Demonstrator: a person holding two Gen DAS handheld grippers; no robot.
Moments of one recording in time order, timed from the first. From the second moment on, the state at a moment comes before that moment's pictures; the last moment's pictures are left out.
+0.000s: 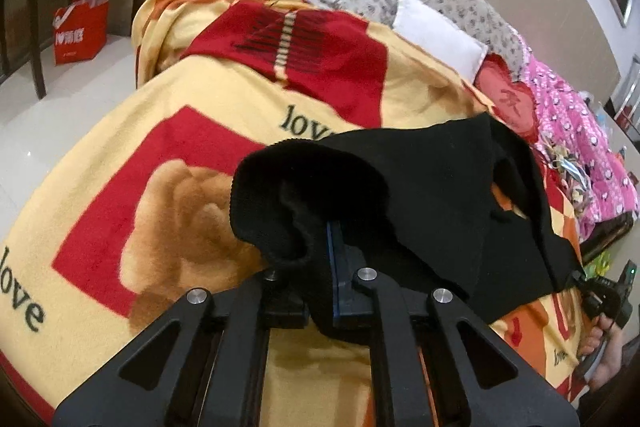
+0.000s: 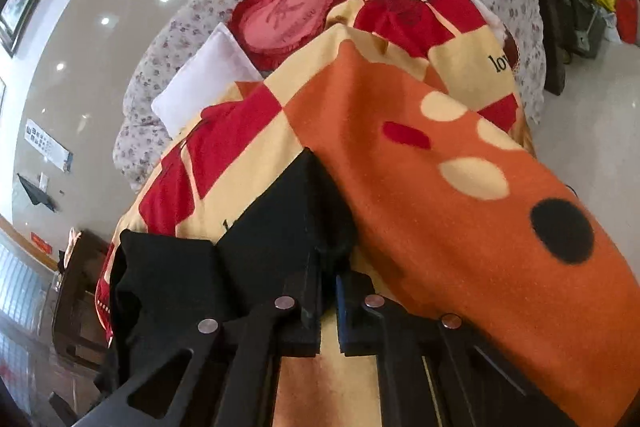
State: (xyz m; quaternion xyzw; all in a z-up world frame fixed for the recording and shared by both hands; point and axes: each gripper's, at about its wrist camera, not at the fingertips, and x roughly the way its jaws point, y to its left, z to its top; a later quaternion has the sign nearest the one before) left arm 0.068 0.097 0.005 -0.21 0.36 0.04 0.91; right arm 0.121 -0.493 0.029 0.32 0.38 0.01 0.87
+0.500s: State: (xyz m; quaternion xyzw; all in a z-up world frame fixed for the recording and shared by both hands) left arm -0.028 0.148 0.038 -0.29 0.34 -0.02 0.89; right arm 0.019 -0.509 0.068 0.34 0.39 0.06 0.85
